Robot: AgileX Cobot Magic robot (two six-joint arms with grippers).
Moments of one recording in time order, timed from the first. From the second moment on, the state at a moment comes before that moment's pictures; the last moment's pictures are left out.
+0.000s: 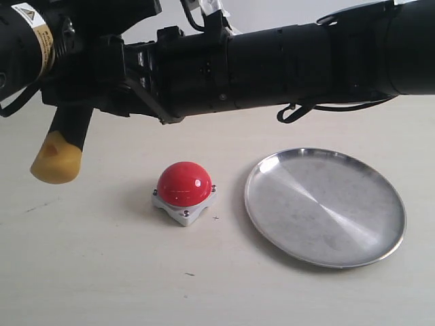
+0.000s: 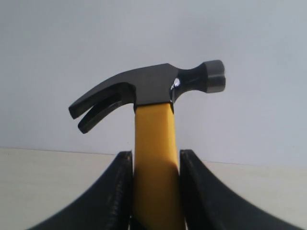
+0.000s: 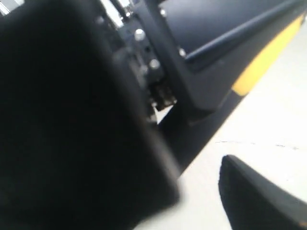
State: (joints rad) left arm -0.90 1.37 -0.97 1.69 0.72 -2.11; right arm 0.66 1.66 -1.13 1.74 0.79 -1.31
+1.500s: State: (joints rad) left arm -0.91 1.37 -0.97 1.71 0.73 -2.08; right arm 0.66 1.67 -1.13 1.75 0.72 -1.27
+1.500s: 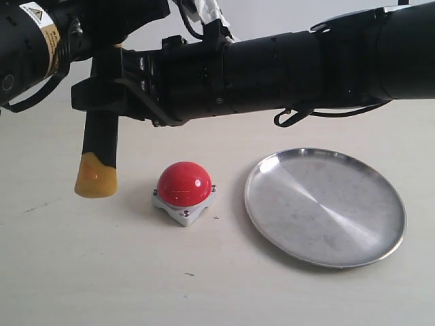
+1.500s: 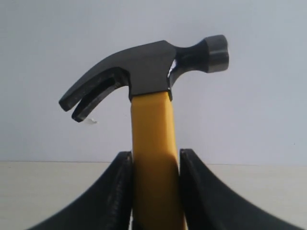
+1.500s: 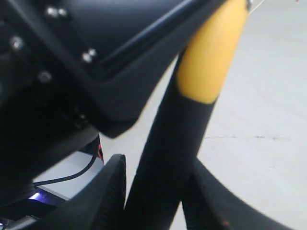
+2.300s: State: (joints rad) left arm -0.91 1.33 -0.98 1.70 1.00 -1.82; right arm 0.67 1.68 -1.12 1.69 0.61 -1.31
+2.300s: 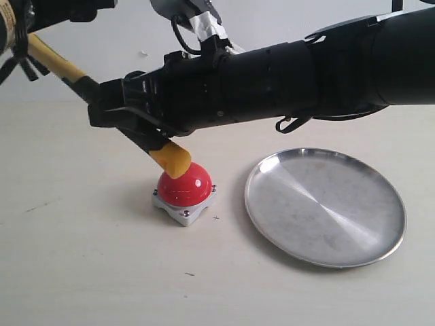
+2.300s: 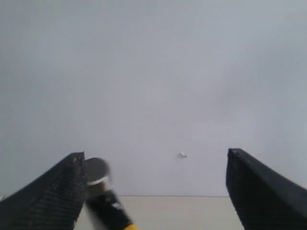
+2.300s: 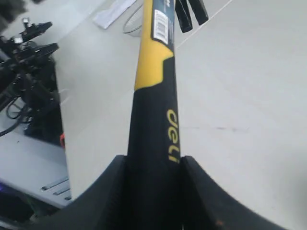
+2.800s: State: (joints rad) left arm -0.91 1.20 -0.93 1.68 1.01 -1.74; right arm 0.45 1.67 -1.12 1.70 0.84 -1.33
